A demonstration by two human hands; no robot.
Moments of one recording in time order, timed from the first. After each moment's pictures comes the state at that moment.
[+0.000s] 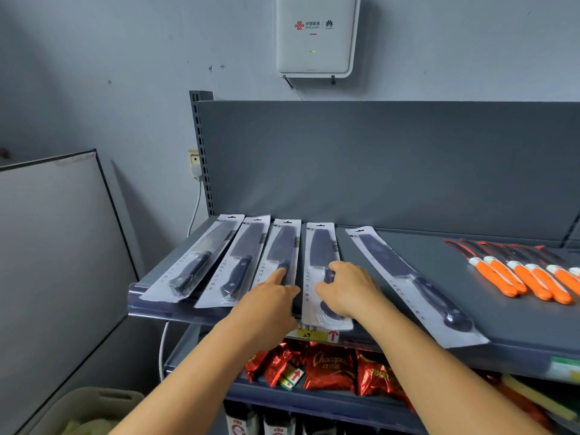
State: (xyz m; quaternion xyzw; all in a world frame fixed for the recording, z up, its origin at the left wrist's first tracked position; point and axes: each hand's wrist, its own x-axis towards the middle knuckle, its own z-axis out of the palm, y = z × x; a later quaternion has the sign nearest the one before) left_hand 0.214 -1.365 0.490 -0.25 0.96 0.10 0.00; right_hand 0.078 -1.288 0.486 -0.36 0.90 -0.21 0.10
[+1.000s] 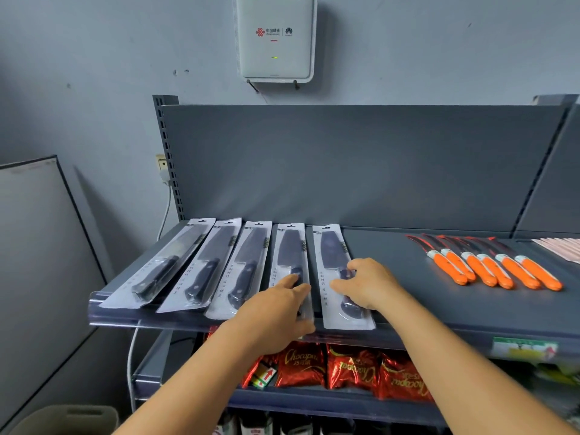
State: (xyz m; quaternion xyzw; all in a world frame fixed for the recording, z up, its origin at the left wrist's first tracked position) left_hand 0.183 -1.320 0.495 -0.18 0.98 0.12 0.02; right_hand 0.018 -1.227 0.484 -0.30 0.92 -0.24 0.09
